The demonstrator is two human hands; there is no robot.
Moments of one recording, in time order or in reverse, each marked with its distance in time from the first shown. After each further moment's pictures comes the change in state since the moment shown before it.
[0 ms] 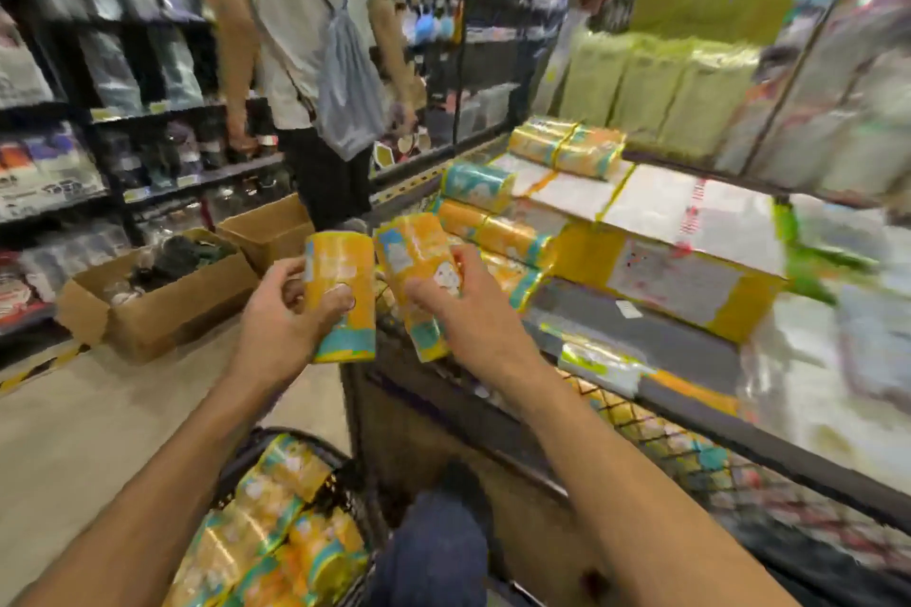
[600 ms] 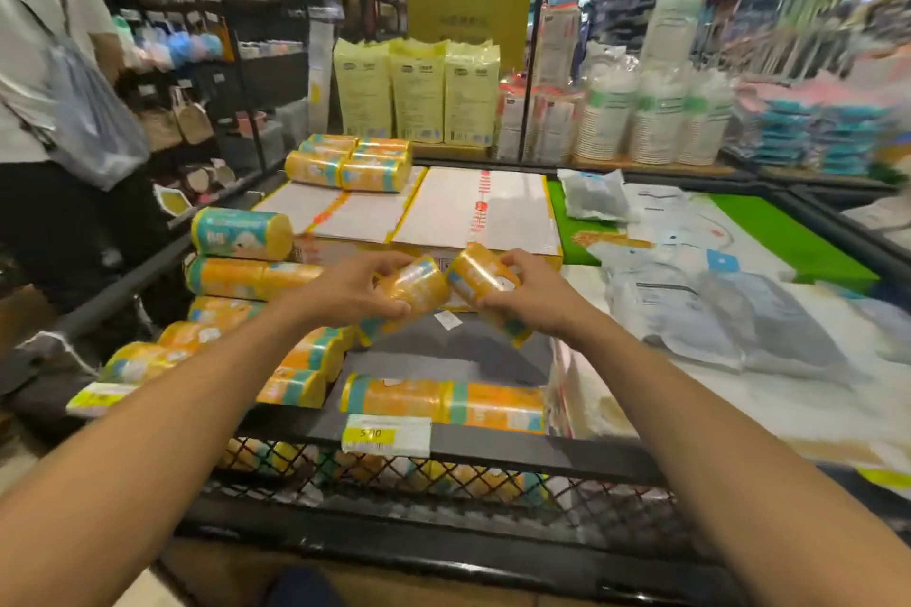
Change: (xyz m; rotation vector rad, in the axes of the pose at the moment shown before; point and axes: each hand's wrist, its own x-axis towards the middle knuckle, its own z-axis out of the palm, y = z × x) left_hand 0.114 0.067 0.314 0.568 -0.967 0.439; right_hand 0.000 0.105 -0.287 -0.432 0.356 0.343
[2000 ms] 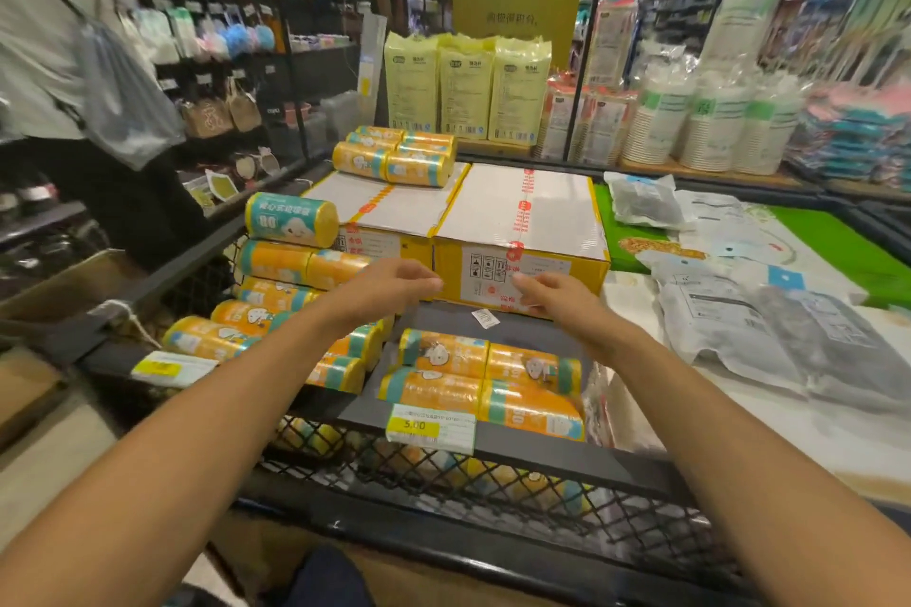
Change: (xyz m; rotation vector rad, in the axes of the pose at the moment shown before) left_hand -0.022 -0.015 0.002 -0.342 0.003 -0.224; right_hand 0.018 0.018 0.030 0.282 -0.136 0.043
